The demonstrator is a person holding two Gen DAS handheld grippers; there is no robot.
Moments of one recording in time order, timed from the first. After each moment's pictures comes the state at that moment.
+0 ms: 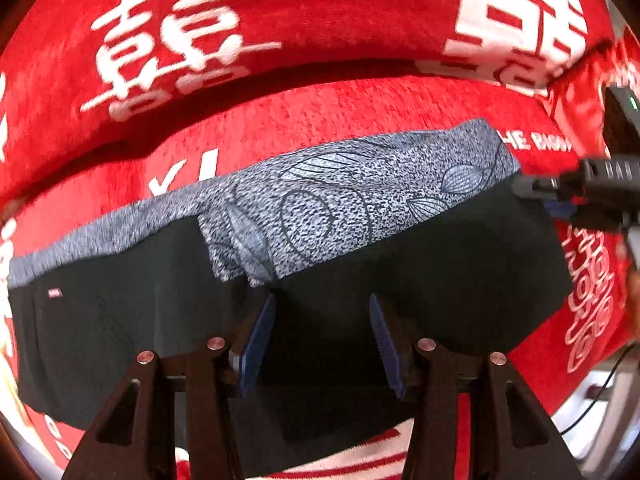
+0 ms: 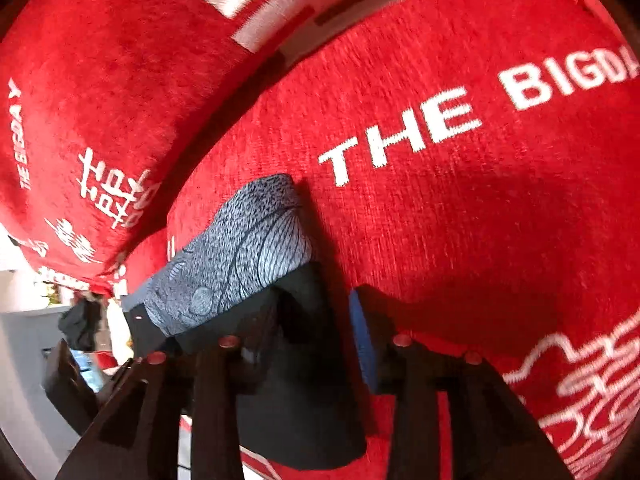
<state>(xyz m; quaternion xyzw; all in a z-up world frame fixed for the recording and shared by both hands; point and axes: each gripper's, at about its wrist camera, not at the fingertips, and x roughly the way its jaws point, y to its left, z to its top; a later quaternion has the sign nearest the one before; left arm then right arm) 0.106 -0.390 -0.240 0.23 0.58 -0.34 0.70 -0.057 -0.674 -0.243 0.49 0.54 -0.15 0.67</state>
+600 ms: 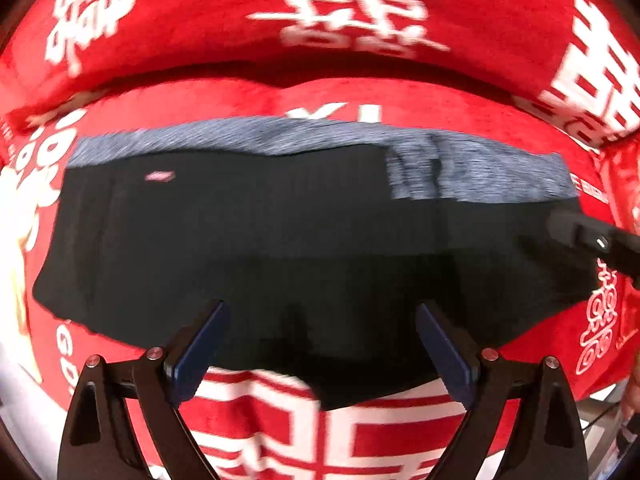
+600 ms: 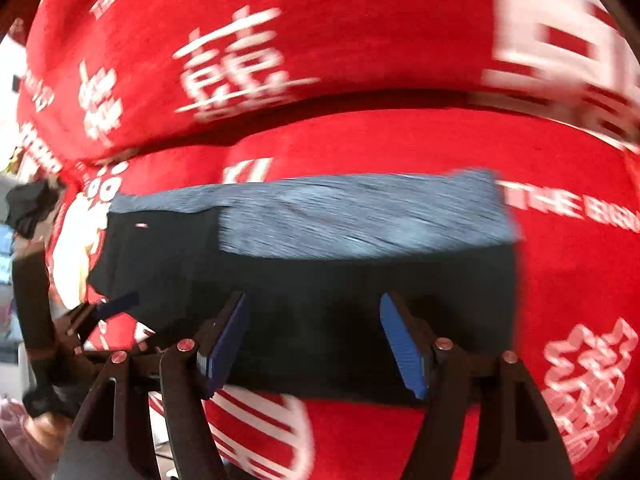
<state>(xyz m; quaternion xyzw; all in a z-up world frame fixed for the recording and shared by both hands) 0.142 -0.270 -0.227 0.17 0.62 -0.23 0.73 0.036 -0.523 -0.186 0.28 0.58 -0.08 0.76</state>
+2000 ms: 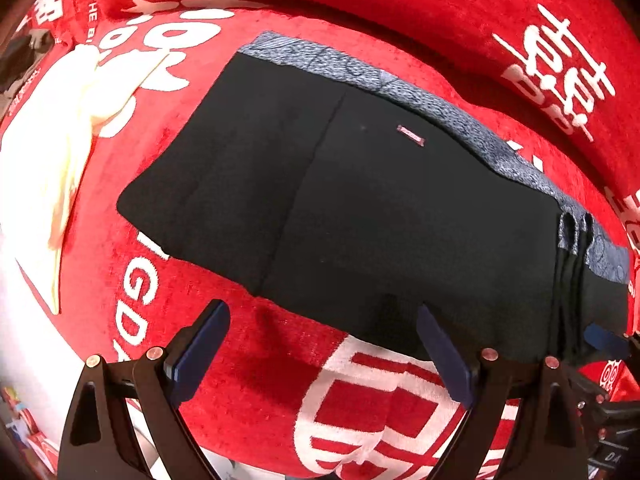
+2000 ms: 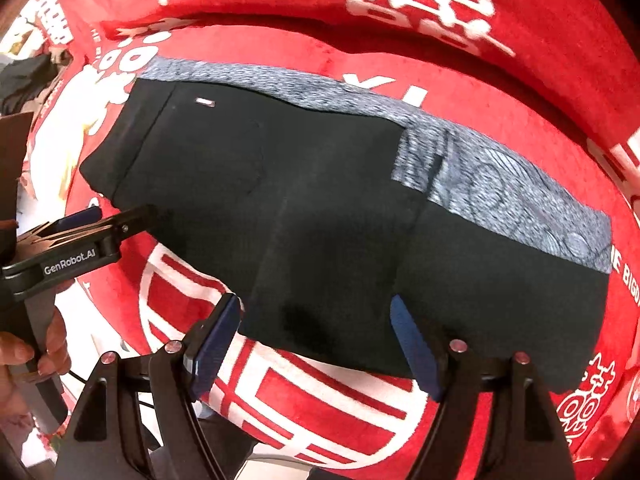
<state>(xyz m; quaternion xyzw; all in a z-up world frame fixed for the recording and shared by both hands) 0.200 -0.132 -0.240 0.07 0.66 -0.10 0.74 0.086 -0.370 -0.203 0.13 0.70 -0.01 0.71</state>
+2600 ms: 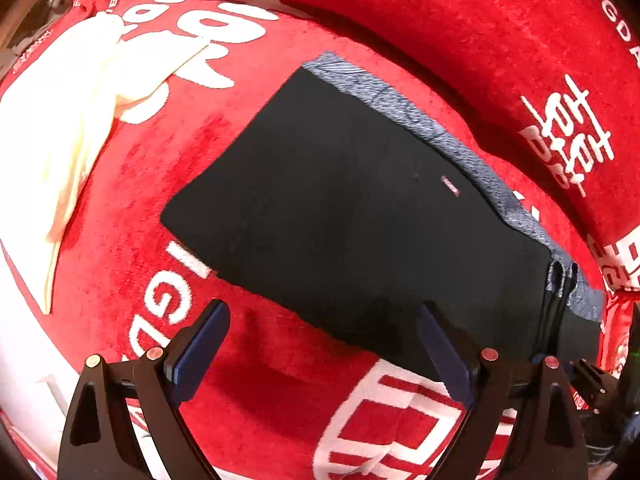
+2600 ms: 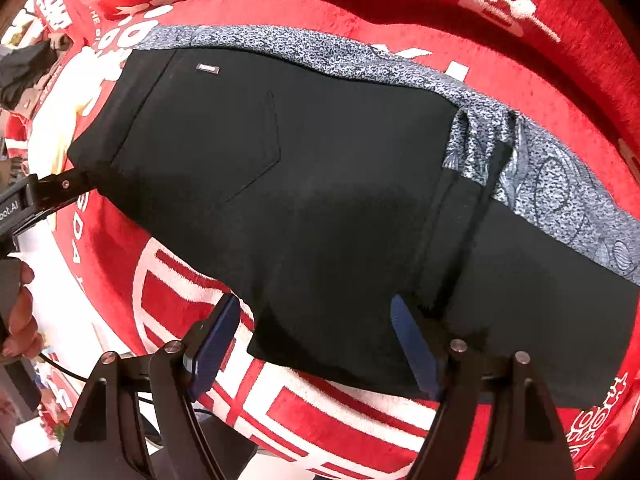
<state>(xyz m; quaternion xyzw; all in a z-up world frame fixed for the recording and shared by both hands) 0.224 -0.081 -0.235 -0.01 0.65 -0.10 0.75 0.097 -0.354 -0.241 0.14 0.72 0.00 0.68</state>
